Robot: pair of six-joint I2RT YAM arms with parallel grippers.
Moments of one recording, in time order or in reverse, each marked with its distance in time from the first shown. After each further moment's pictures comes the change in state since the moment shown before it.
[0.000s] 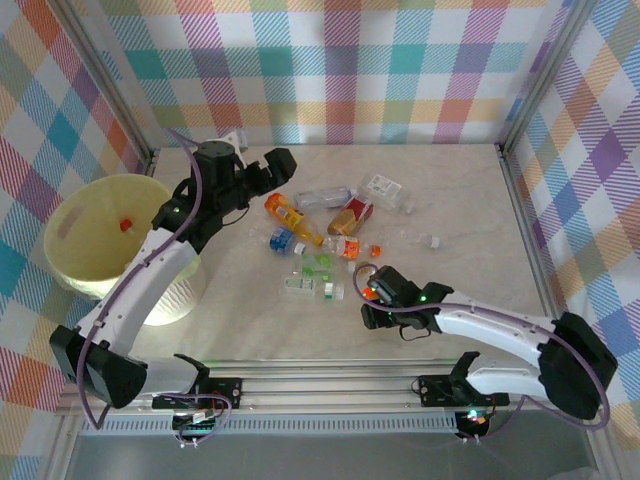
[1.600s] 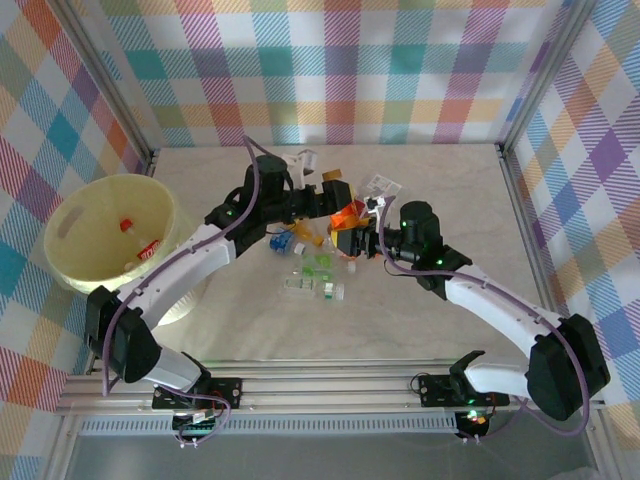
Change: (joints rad) left arm -0.177 0.156 -0.071 0.239 0.352 -0.006; right arm -0.303 0.075 0.197 0.705 -0.601 -0.135
